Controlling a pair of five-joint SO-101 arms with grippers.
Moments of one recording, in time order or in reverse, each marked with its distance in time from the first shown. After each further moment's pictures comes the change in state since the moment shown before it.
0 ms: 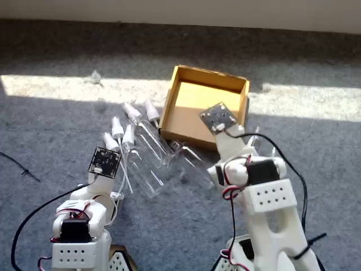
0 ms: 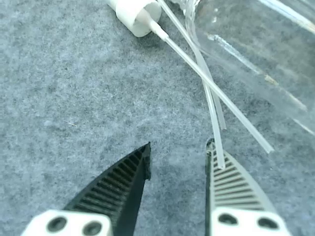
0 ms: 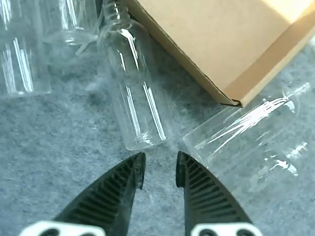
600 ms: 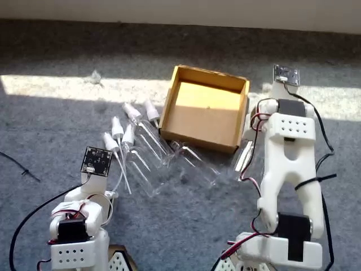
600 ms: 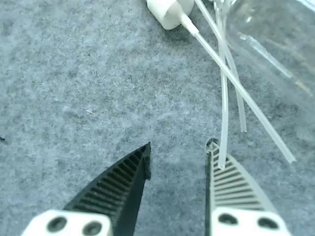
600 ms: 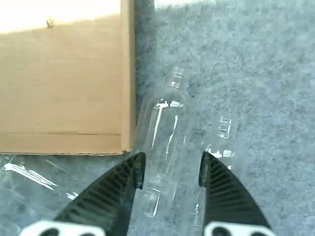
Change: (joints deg) left arm -5.1 0.0 0.0 0.0 0.0; right arm 19.4 37.2 -28.1 -1.6 -22.5
